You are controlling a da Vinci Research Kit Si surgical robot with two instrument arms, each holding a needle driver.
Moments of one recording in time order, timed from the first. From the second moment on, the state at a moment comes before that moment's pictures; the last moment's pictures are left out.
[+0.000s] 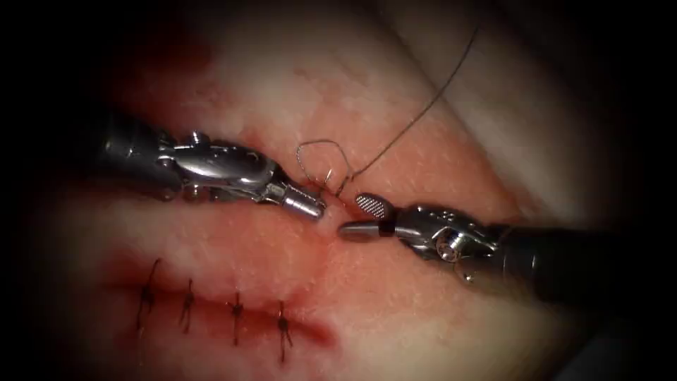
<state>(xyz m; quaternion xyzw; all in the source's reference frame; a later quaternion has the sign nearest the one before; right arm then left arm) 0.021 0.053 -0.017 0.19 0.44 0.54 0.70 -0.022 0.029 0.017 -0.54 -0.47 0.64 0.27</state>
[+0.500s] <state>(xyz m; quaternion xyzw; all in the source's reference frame) 0.021 0.053 -0.017 0.19 0.44 0.54 0.70 -0.018 0.029 0.013 -0.39 -0.66 0.53 0.36</state>
